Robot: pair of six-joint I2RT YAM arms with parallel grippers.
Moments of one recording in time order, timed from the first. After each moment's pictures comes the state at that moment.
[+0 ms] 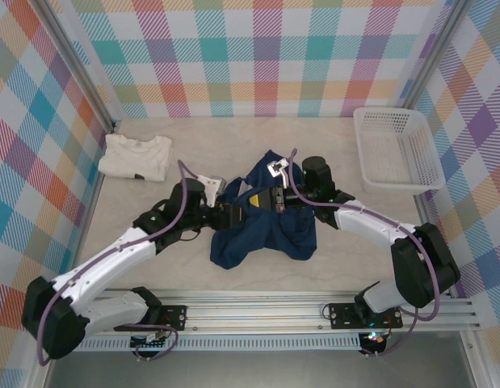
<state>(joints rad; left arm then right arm) -0.65 1.12 0.82 -0.36 0.21 -0.44 0.55 1.45 0.85 0.21 -0.93 0.59</state>
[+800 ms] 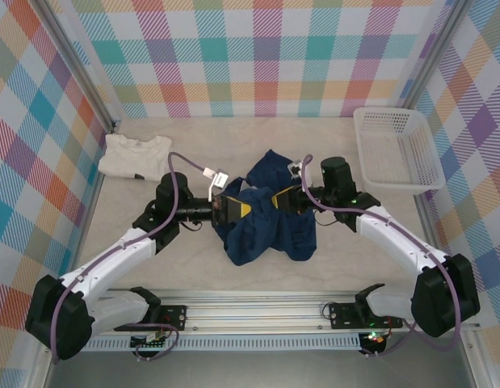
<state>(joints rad) -0.52 1.10 0.71 0.18 0.91 -0.61 0.45 1.24 0.86 -0.22 -0.71 0.22</state>
